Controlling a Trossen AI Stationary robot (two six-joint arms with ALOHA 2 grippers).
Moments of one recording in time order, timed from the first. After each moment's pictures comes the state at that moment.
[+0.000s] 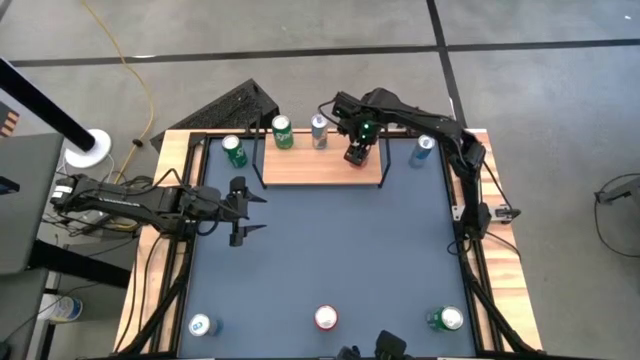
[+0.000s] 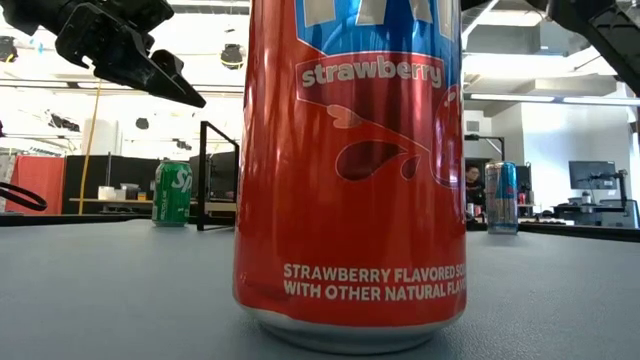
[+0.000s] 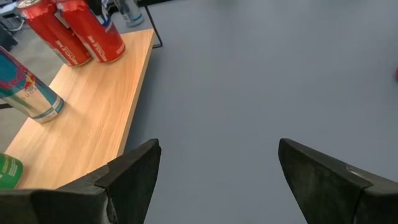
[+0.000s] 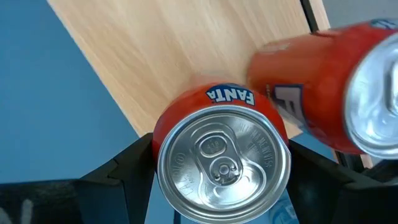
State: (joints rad) left arm -0.07 0.74 0.49 -0.19 -0.20 0.14; right arm -0.55 2.02 1.95 -1.36 0.08 -0.05
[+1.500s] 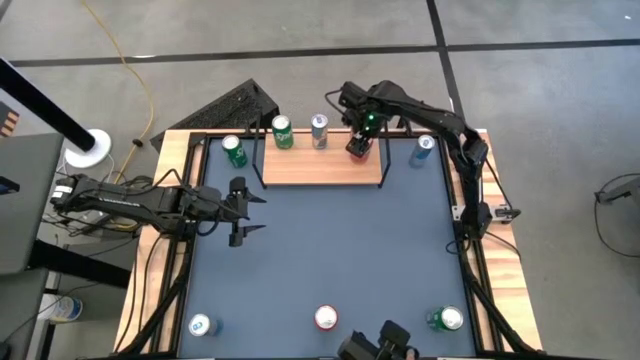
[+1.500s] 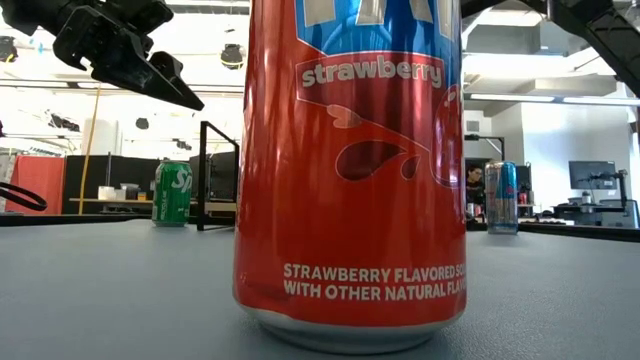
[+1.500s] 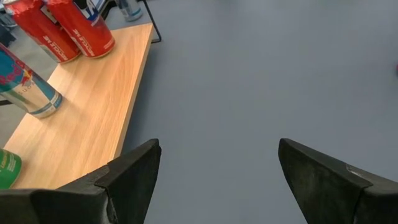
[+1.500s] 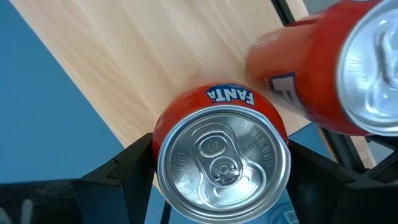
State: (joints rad) left arm -0.07 0.74 0.49 -0.21 -0.20 0.13; right arm -0.62 2.02 1.95 -1.33 0.03 -0.06
